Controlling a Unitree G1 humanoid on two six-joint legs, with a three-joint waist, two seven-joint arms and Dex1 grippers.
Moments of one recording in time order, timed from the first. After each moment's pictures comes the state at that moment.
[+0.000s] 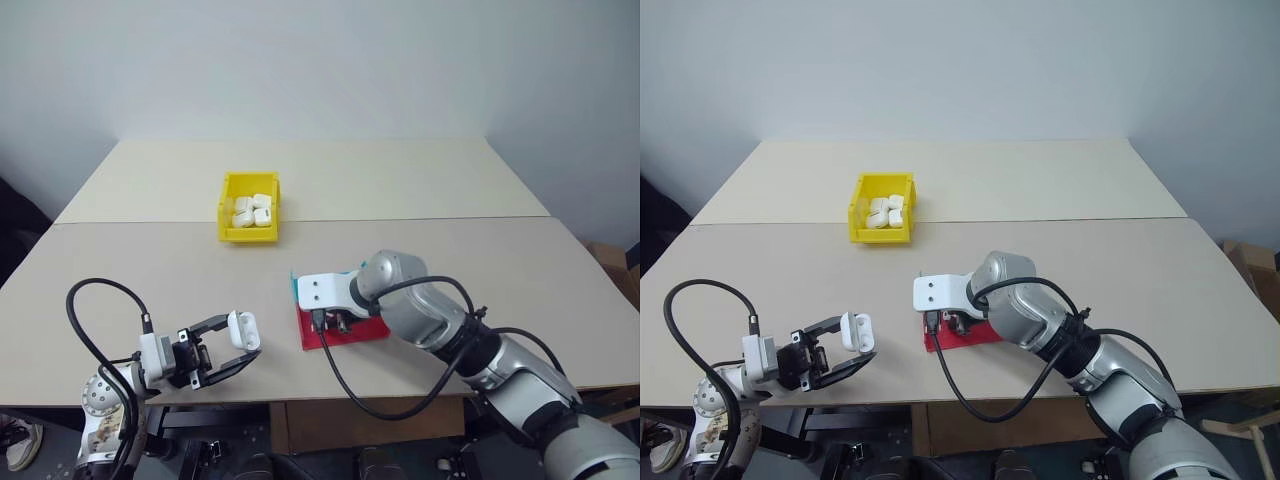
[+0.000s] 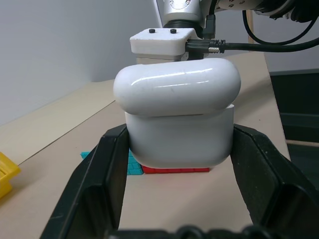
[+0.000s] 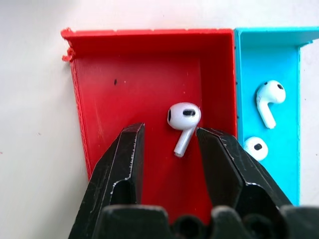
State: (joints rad) left arm -0.04 0.47 0.17 0.15 -0.55 -0.48 -1.36; right arm -0.94 -0.42 0.74 -0.07 -0.37 0.82 1.21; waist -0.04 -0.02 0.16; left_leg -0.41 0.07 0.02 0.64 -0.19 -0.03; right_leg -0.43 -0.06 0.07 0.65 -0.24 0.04
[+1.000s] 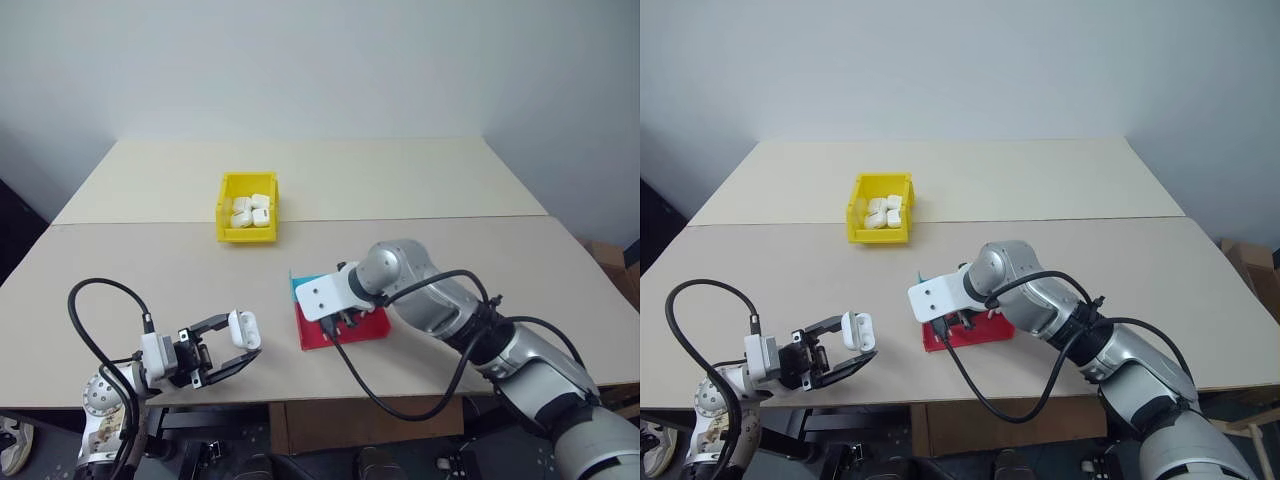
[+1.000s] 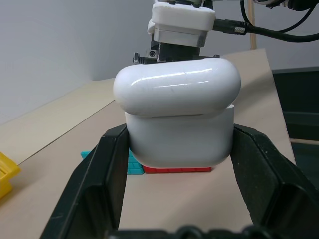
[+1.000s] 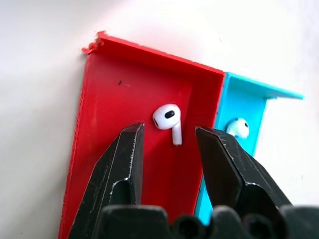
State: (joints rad) left arm -0.04 0.47 0.17 0.15 -0.54 -0.49 -1.34; right arm -1.00 -0.50 0.75 0.00 -0.34 0.38 1.26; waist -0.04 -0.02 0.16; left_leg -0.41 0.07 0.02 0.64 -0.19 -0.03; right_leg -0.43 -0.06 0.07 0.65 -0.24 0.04
